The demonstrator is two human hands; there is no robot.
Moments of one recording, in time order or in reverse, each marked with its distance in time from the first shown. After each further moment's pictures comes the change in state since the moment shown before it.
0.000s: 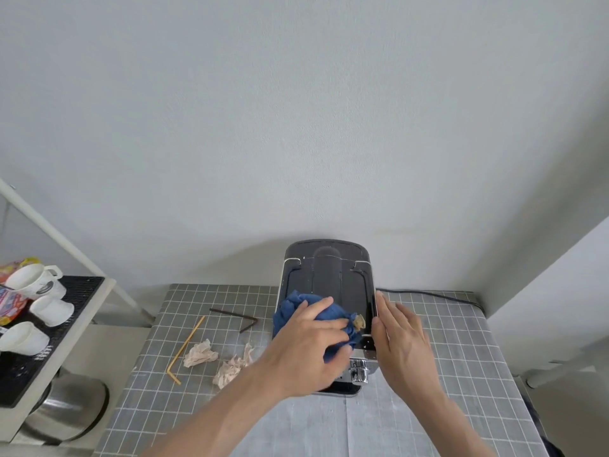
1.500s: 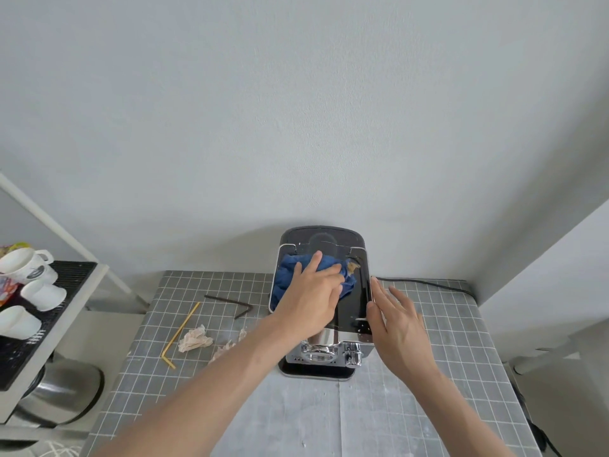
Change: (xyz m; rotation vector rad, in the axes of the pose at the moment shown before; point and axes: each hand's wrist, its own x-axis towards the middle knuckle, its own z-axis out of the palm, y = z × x) left_hand 0.056 -0.013 0.008 0.083 0.008 -0.143; right_hand 0.003 -0.002 -0.013 0.085 -0.084 0.040
